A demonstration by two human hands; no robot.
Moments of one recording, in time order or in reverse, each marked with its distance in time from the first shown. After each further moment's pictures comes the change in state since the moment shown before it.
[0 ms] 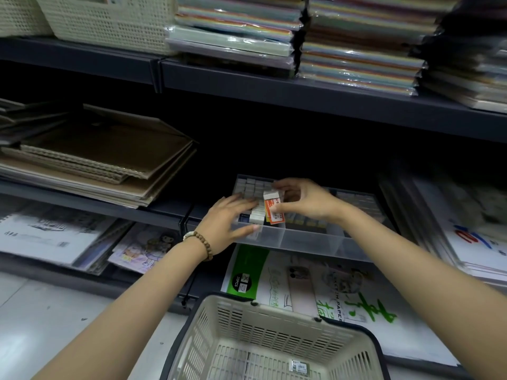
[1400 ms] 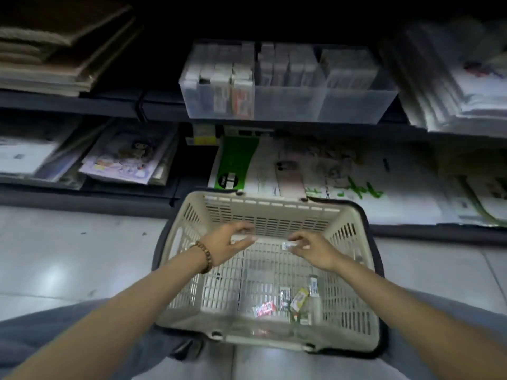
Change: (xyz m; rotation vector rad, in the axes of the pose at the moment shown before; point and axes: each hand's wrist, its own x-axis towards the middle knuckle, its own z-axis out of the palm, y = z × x) left_hand -0.173 0.034 0.166 -0.284 -0.559 -0.327; right_hand -0.237 0.171 0.206 0.213 -0.195 0.534
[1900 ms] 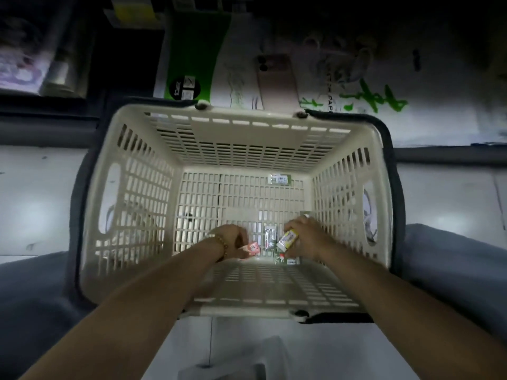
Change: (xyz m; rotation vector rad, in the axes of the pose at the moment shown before) left_hand 0.052 -0.087 0.188 0.146 -0.540 -0.322; right_hand 0.006 0.134 0.084 -0.403 -0.248 0.231
